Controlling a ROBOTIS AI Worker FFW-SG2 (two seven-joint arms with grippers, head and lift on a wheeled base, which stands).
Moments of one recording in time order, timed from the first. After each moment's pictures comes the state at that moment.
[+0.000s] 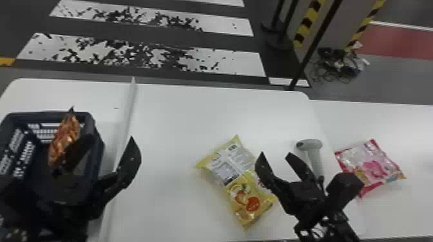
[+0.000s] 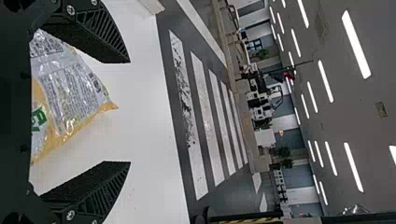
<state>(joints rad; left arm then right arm) 0.68 0.00 -0.03 -2.17 0.21 0.03 -0.24 0.58 -0.09 -0.08 -1.91 -0.32 0.03 0.22</state>
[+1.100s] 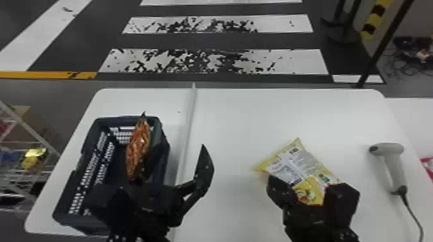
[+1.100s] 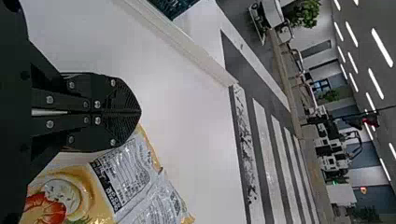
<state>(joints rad) 0.77 0.09 -0.16 -2.25 0.14 -0.03 -0.02 0.58 -0.08 0.19 -1.97 -0.18 0.31 0.16</state>
